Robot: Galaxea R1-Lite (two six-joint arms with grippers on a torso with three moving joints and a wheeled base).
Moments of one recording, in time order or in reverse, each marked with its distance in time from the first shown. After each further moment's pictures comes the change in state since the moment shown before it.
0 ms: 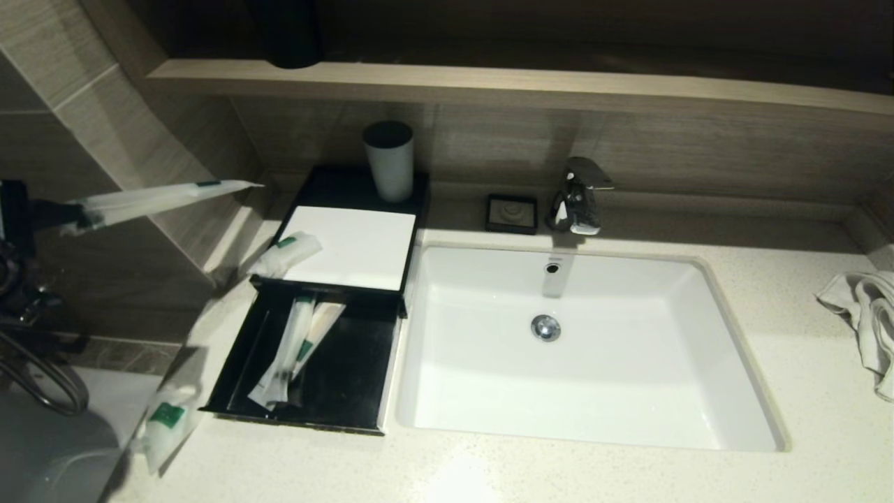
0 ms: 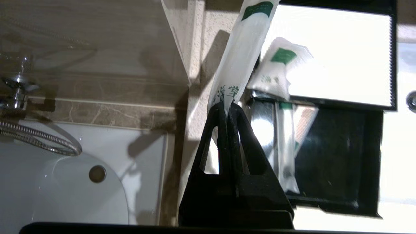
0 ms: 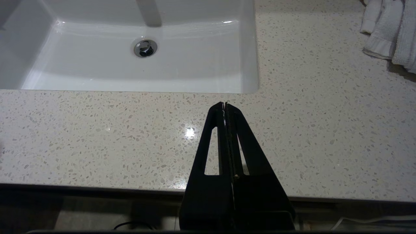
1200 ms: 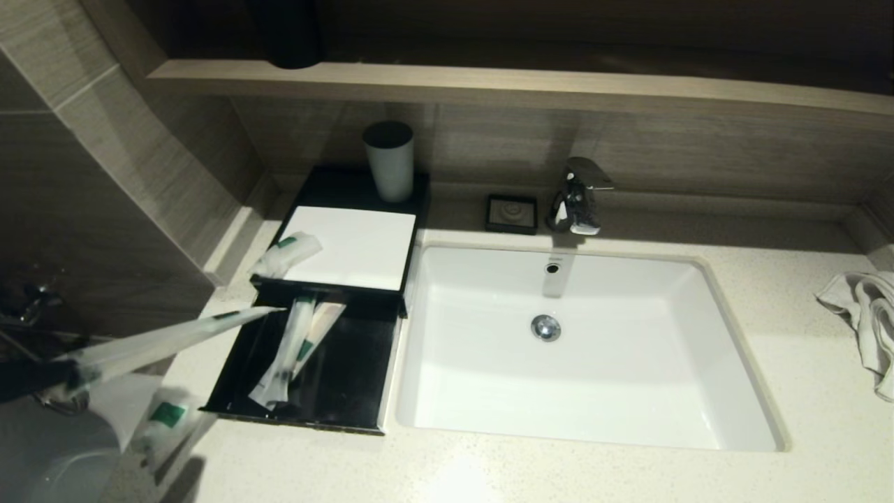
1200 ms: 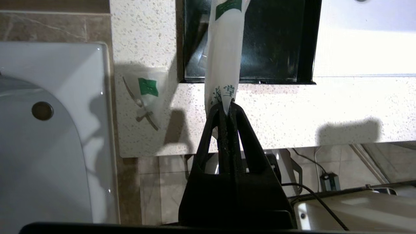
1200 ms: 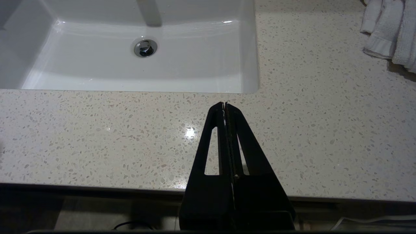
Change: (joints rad) left arm -0.188 -0.228 0.108 0.387 -0.020 -0.075; right arm 0.000 0.000 0.000 0.000 0.000 0.000
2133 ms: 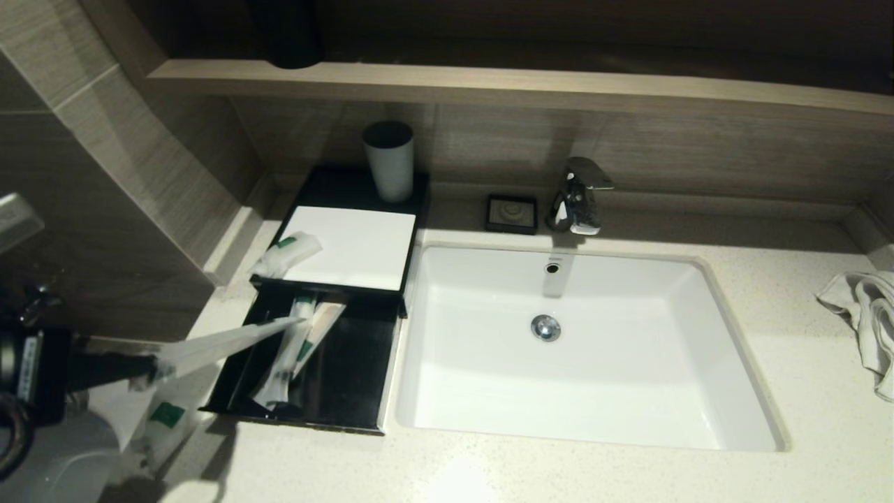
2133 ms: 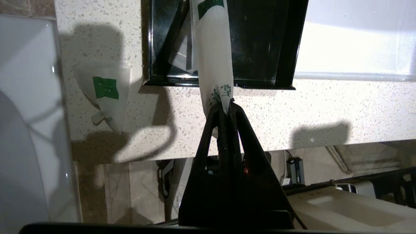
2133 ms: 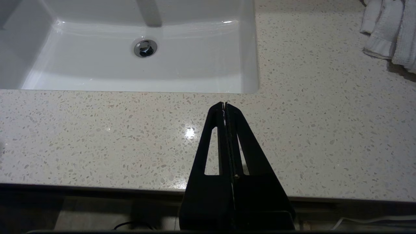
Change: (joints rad) left arm -0.114 0.135 0.031 -0.093 -0.001 -0.151; right arm 0.000 0.000 0.000 0.000 0.000 0.000
